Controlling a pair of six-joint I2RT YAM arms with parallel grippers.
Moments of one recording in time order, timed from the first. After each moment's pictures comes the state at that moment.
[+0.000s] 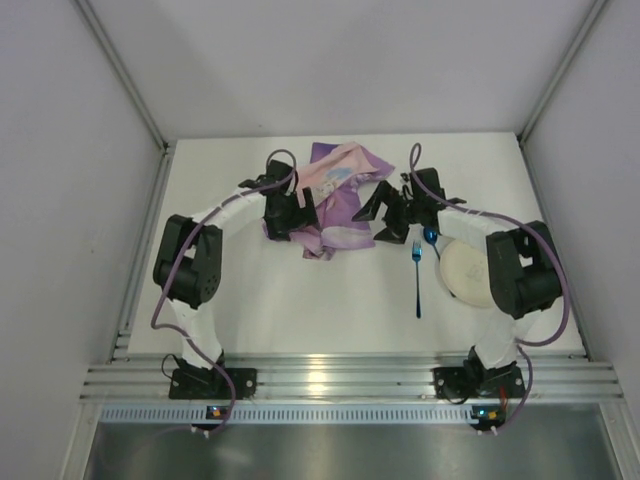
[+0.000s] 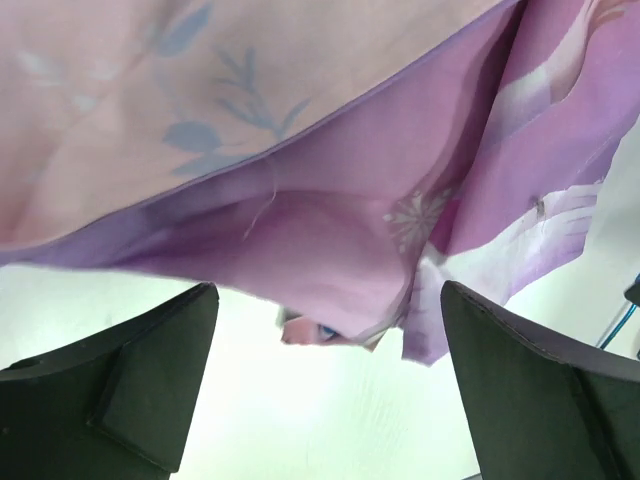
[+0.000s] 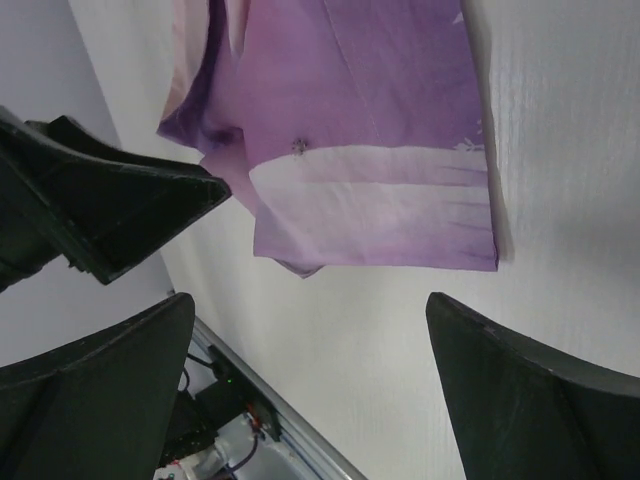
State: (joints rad) left arm -0.38 1.94 1.39 -0.54 0.16 -0.62; right arm 0.33 1.76 1.09 -0.13 -0.54 0.85
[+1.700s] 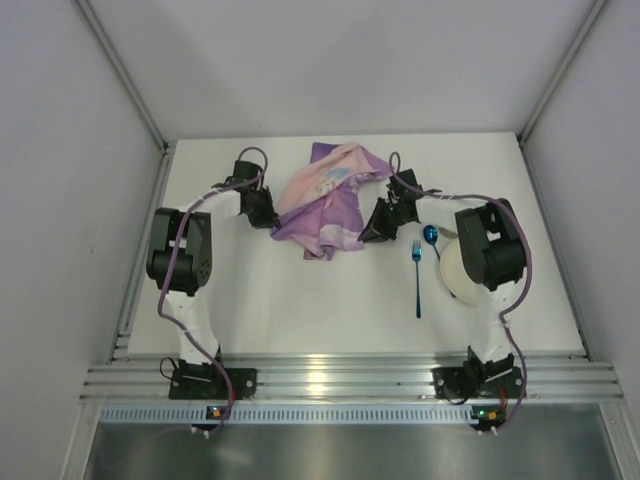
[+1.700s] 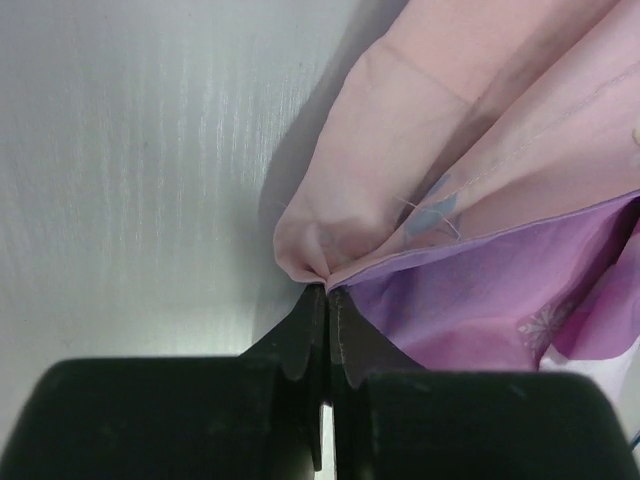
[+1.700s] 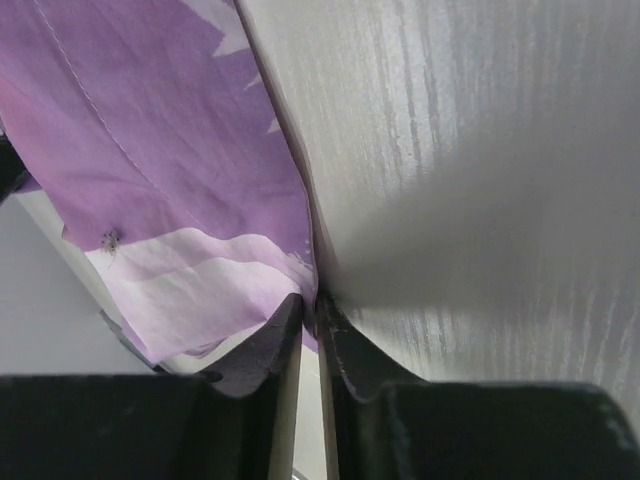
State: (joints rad) left arm -0.16 2.00 1.35 -0.38 0.22 -0.46; right arm 0.36 2.05 1.31 -0.32 -0.46 0.77
